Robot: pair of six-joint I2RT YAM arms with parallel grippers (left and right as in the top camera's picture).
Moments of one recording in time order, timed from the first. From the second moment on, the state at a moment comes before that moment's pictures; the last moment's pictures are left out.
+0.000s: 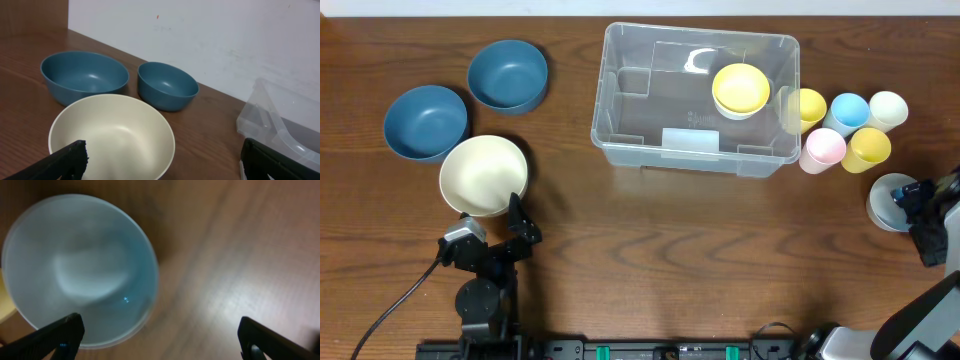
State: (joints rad) left arm 0.04 0.01 0.03 -0.11 -0.17 -0.36; right arm -0.65 1.52 1.00 -0.79 0.16 0.66
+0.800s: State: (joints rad) left arm 0.04 0.01 0.03 -0.11 -0.17 -0.36; right arm -0.65 1.52 0.75 -0.48 0.12 0.61
